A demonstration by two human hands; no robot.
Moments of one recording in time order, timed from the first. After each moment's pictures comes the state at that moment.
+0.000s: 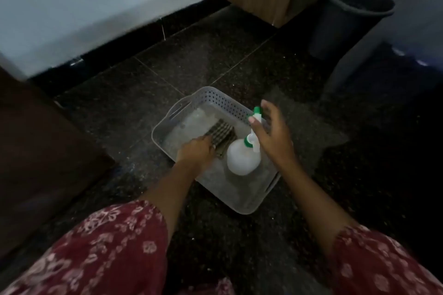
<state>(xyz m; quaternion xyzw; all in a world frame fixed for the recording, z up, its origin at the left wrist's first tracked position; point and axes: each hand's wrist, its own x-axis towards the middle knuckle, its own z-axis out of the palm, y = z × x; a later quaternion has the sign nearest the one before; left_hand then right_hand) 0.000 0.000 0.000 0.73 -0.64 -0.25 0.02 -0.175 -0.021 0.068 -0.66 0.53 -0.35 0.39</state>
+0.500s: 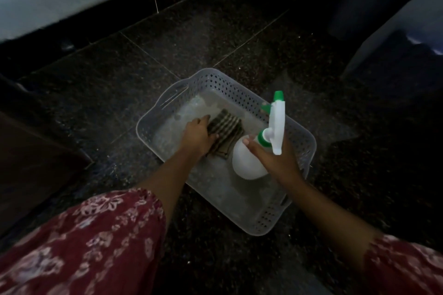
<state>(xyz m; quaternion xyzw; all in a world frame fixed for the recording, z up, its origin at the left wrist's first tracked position) 0.013 -0.057 -0.075 0.75 -0.58 -0.29 0.11 -0.171 -0.032 -0.029 -0.61 0.57 -0.34 0.43</state>
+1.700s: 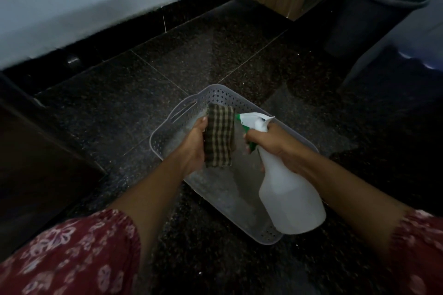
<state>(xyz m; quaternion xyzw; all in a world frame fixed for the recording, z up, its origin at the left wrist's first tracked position) 0.025 -0.045 -0.021 0.51 -0.08 -0.72 0.45 -0.130 -0.060 0.044 -0.55 0.63 -0.13 0.53</state>
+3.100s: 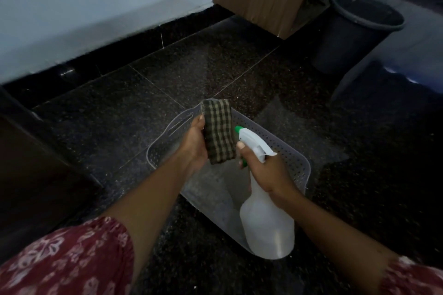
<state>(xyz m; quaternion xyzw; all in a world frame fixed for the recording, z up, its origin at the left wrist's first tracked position) 0.018 -0.056 0.014 0.47 -0.10 -0.69 0.53 -0.133 -0.020 0.038 -0.56 0.58 -0.34 0.48</state>
